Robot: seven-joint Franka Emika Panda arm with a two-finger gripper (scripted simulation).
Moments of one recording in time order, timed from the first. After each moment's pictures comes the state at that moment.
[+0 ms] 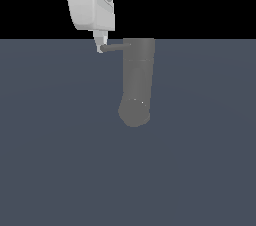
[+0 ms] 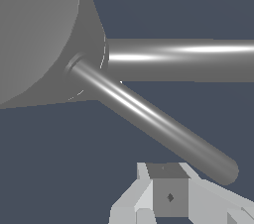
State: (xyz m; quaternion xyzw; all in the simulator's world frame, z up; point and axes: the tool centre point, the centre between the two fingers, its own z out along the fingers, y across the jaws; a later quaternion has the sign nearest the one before) arm -0.063 0.064 0.269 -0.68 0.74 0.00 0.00
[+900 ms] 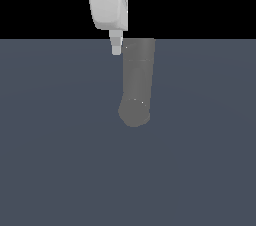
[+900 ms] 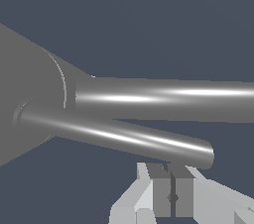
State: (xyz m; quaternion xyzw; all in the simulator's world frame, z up) arm -0.099 0.023 0.269 -0.68 0.73 0.00 0.00
